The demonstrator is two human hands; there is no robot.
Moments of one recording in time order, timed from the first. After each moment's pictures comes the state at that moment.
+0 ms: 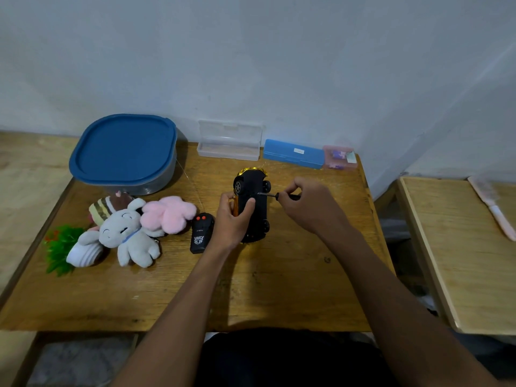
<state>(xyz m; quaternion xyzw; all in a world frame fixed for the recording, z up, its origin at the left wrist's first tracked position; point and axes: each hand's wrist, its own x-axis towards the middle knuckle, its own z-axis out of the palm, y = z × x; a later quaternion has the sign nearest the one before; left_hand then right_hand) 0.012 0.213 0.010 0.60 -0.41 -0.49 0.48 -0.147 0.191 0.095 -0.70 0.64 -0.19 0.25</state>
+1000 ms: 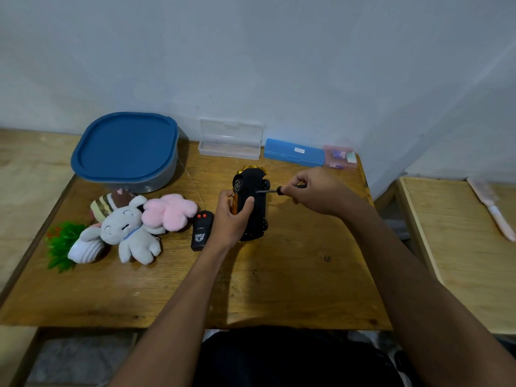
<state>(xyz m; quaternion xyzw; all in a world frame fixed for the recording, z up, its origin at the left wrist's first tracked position) 0.017 0.213 0.005 0.62 -0.42 -0.47 0.47 -0.161 0.168 0.118 -0.73 0.59 -0.07 0.33</state>
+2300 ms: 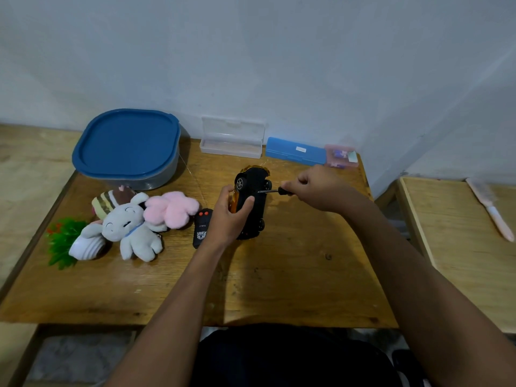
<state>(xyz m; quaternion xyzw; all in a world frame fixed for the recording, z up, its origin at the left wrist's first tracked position) 0.030 0.216 0.004 0.60 -0.45 -0.47 0.47 -0.156 0.164 0.118 -0.75 0.60 -0.03 0.30</state>
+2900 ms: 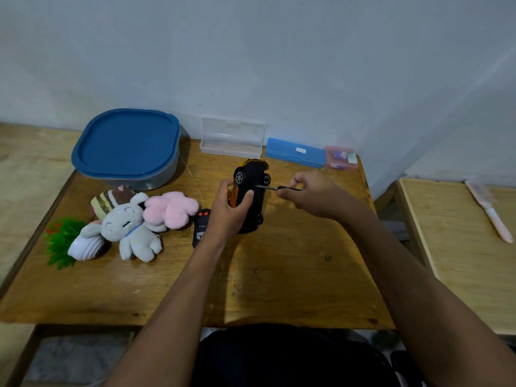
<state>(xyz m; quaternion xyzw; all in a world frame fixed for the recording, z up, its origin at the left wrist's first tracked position) 0.029 0.209 0.013 0.59 -0.45 -0.47 0.49 -0.155 0.168 0.106 -0.73 0.59 -0.07 0.32</state>
